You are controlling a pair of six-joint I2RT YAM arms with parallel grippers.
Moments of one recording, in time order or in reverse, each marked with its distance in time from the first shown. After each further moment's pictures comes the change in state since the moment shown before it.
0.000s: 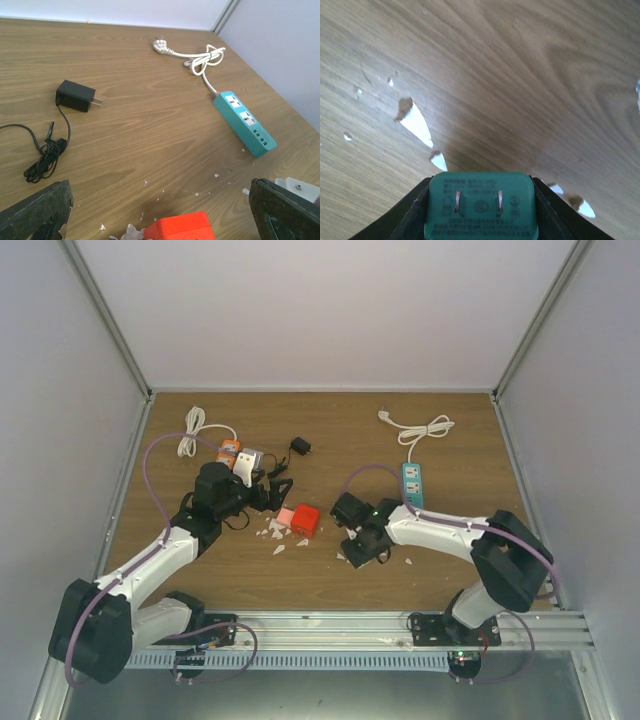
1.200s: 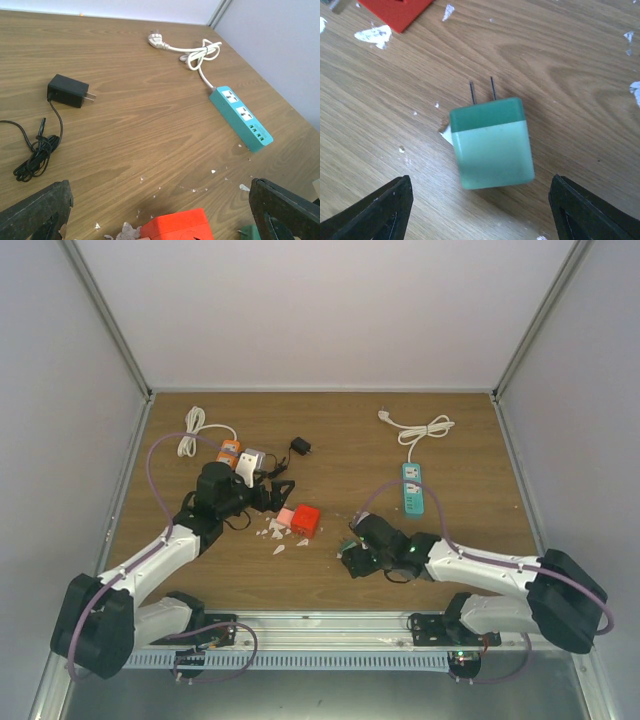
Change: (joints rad) left arm 0.000 0.024 0.000 0.010 0.026 0.001; right arm 0.045 -0.323 -0.313 0.358 0.031 0.124
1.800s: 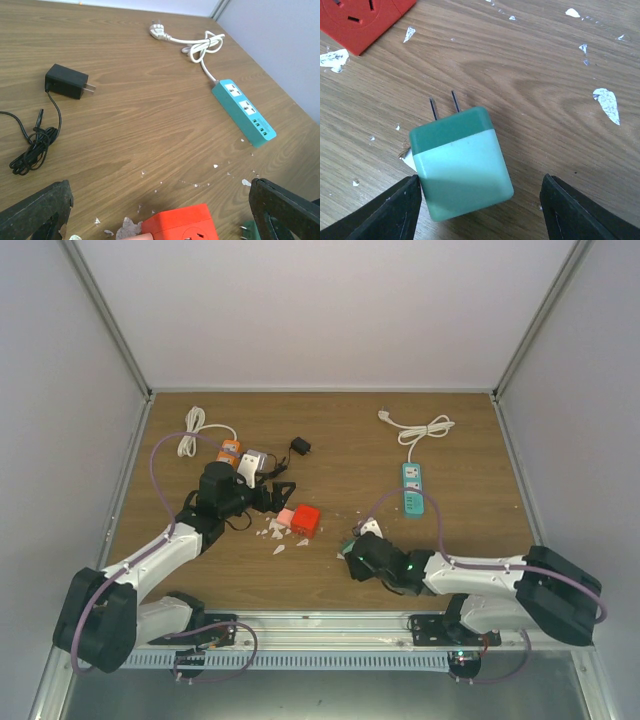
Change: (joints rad) left arm 0.000 0.035 0.000 0.004 0.008 0.000; right arm 0.115 0.037 -0.142 0.267 0.262 0.107
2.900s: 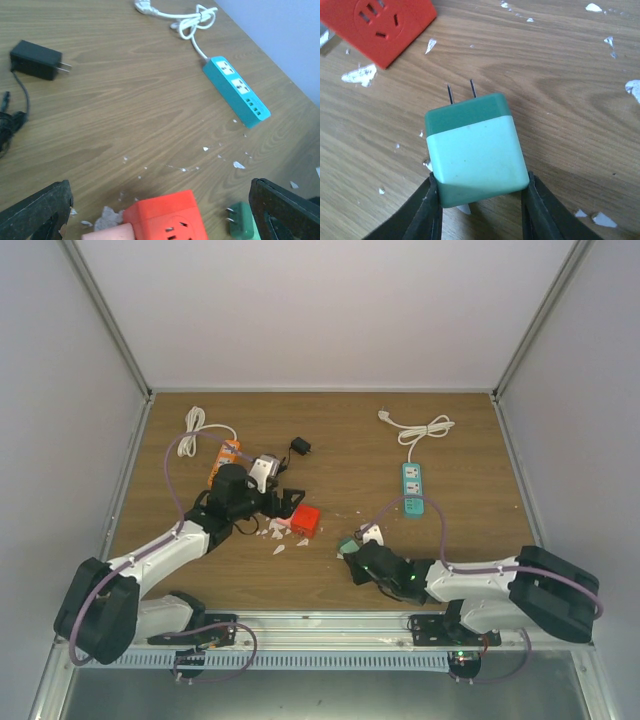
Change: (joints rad) left arm -0.072 0.045 0.018 -0.027 -0.018 0.002; right arm 0.035 0.005 -0.123 0.253 0.011 0.078
